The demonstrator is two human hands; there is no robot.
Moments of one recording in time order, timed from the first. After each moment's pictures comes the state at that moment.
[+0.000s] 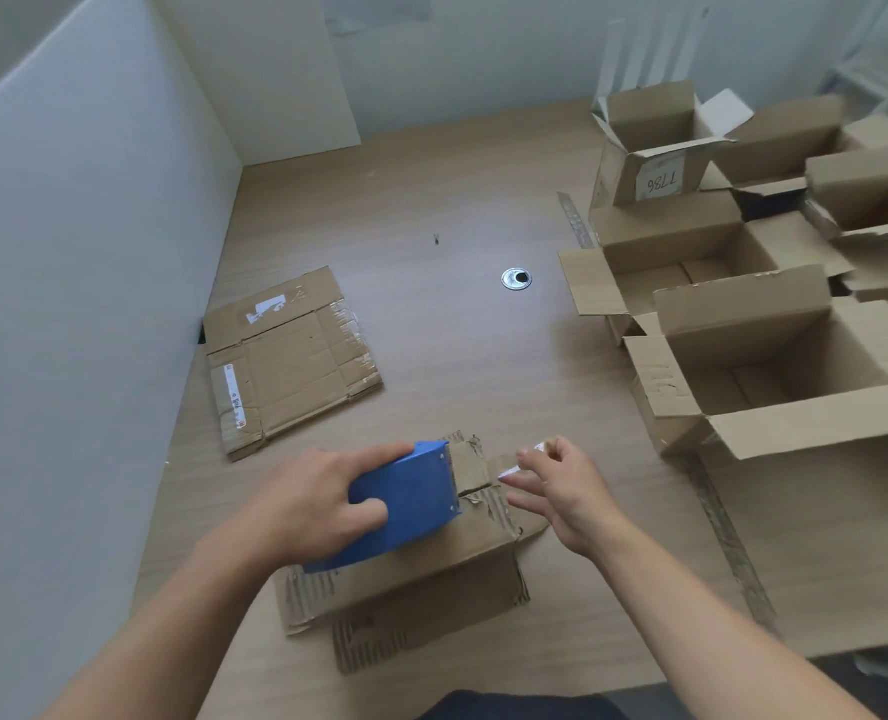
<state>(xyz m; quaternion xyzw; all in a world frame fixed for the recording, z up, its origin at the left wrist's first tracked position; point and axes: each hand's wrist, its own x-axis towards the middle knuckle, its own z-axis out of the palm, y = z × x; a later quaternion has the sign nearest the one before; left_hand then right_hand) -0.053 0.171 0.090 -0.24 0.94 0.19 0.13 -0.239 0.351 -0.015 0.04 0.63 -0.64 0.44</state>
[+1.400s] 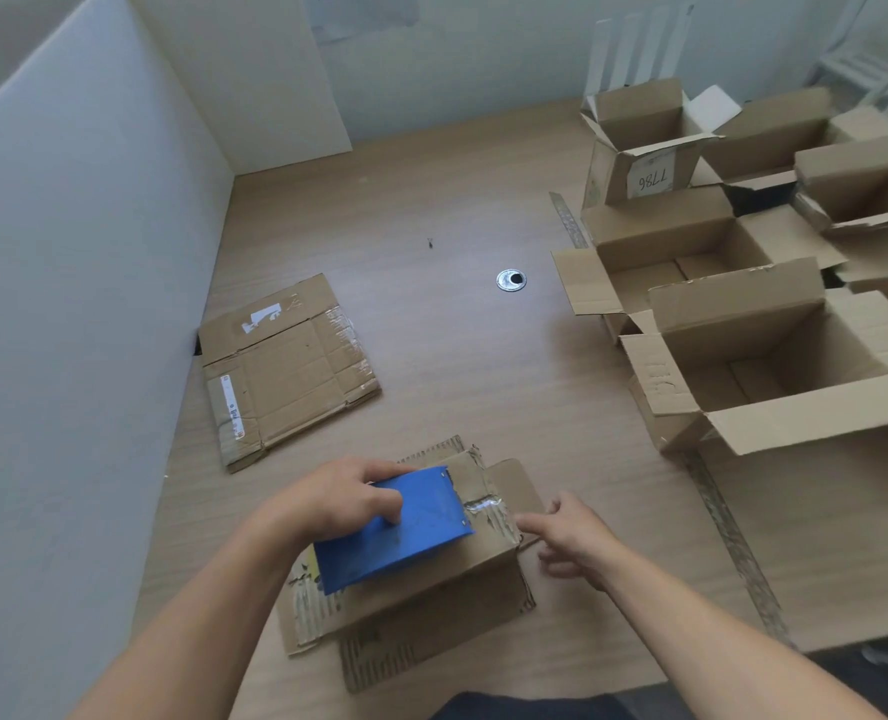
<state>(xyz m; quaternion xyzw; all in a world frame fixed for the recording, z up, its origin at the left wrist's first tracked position) -0.086 0.168 0.088 -0.35 0.82 0.34 0.30 -0.227 0.378 -0.052 0.01 0.78 -0.40 0.49</state>
